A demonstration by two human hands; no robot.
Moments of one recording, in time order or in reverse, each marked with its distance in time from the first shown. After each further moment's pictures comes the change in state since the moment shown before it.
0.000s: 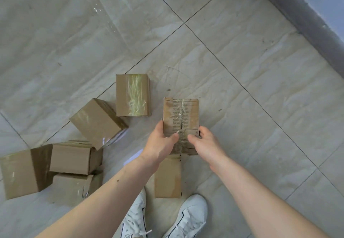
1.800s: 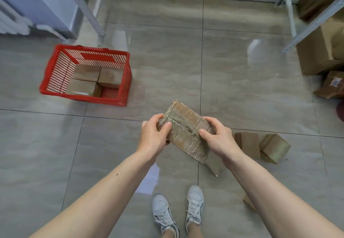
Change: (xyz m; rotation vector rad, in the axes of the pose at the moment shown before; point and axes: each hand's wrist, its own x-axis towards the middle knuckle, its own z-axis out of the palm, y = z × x) left_hand -0.452 -0.247 -0.525 -0.679 0.724 0.115; right_hand -0.460 -0.182 0.489 -0.640 -0.305 -0.586
